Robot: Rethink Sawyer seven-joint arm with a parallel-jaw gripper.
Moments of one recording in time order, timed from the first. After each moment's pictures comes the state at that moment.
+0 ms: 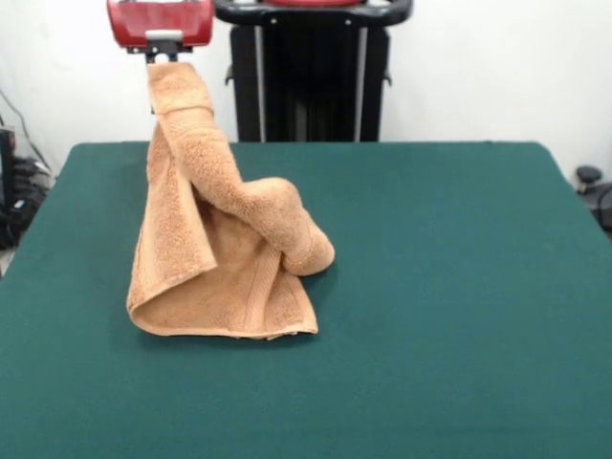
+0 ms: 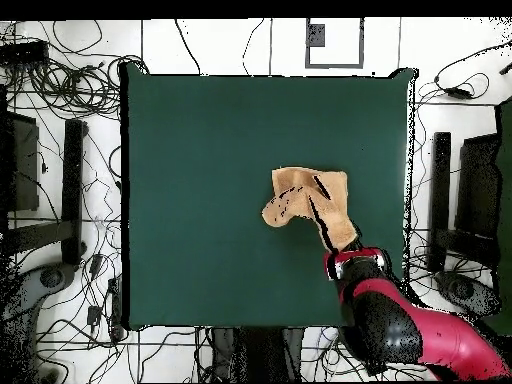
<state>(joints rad) -1.07 -0.96 0.59 2.23 -0.45 0.07 1.31</state>
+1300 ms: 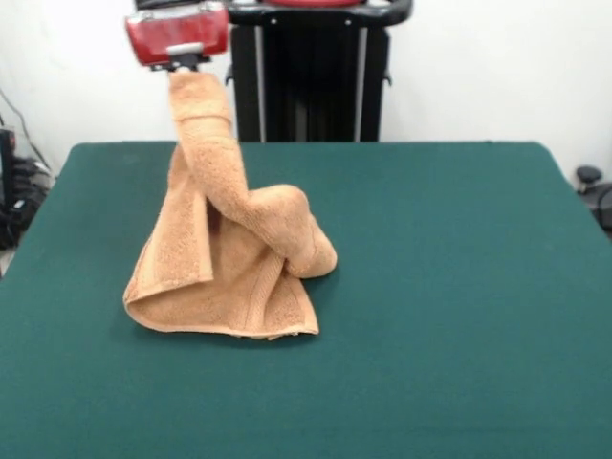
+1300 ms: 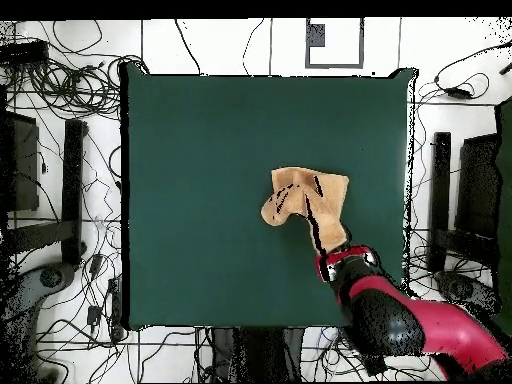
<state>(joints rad) -1.20 -0.86 0.76 2.22 -0.50 0.20 1.30</state>
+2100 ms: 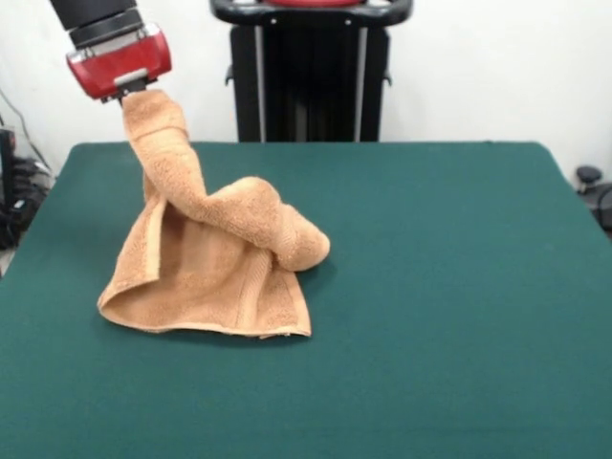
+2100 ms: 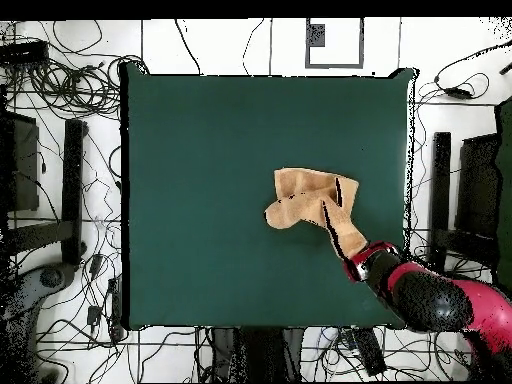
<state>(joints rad) -1.37 -0.63 0.92 2.03 -0.61 0.58 1.15</state>
